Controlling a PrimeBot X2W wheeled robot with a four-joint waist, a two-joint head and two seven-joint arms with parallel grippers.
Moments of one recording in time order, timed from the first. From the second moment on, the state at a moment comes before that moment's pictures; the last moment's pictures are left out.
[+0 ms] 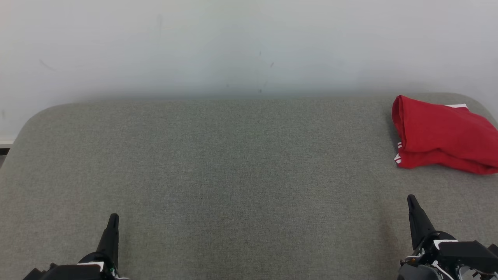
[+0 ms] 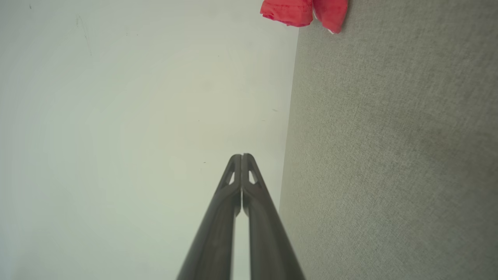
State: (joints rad) left arm -0.11 0.05 0.11 0.25 -1.61 -0.13 0.12; right arm -0.11 -0.06 -0.11 0.24 1.62 0.13 0.11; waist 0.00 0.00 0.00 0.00
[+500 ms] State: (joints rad) left arm -0.11 0.05 0.11 0.25 -1.61 -0.13 0.12; right arm -0.11 -0.05 -0.11 0.25 1.62 0.13 0.11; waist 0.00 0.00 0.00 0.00
